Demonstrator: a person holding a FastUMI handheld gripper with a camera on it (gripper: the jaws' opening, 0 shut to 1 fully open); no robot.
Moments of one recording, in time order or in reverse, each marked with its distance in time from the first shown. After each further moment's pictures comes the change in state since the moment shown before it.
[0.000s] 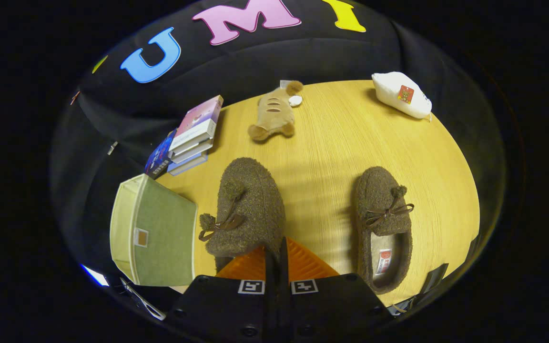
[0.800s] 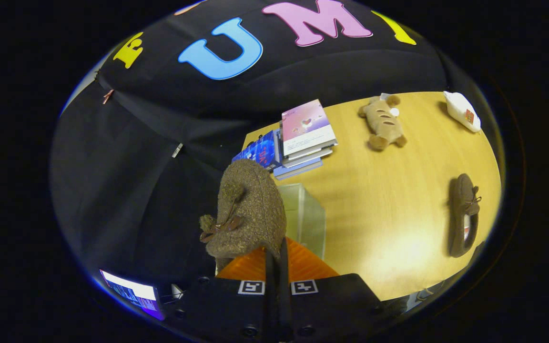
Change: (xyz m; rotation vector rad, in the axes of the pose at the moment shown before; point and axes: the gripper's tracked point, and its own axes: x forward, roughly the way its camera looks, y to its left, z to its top) arm -0.043 0.281 0.008 0.035 0.045 0.286
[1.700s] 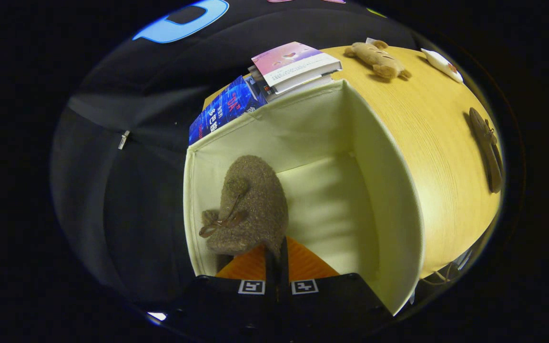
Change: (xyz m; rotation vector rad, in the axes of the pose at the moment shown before) arm 0.163 0.017 -0.095 0.182 0.123 -0.235
